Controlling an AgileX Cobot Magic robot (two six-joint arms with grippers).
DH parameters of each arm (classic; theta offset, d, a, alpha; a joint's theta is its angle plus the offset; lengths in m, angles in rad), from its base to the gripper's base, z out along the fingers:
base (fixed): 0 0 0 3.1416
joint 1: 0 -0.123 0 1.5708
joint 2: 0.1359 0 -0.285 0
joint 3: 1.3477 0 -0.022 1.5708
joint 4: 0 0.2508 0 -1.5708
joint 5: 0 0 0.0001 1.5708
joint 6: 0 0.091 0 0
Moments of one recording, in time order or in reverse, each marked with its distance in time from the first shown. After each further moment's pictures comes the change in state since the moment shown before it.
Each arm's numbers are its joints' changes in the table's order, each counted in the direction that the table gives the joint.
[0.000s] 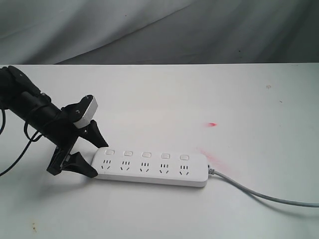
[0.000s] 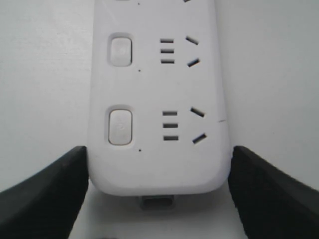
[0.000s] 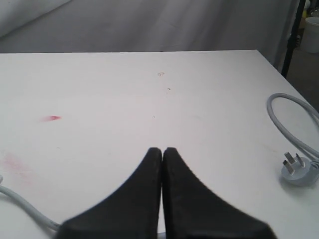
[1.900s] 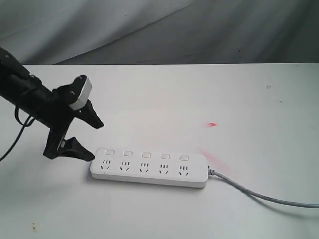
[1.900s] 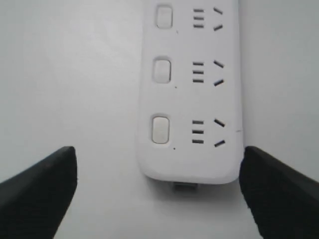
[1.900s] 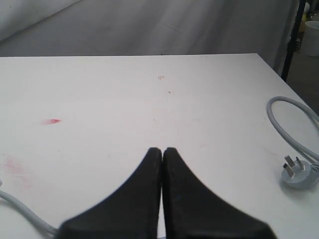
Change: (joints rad) left arm 0.002 -0.141 -0.004 0.024 -0.025 -0.112; right arm 0.000 0.000 0.000 0.000 -0.010 0.000
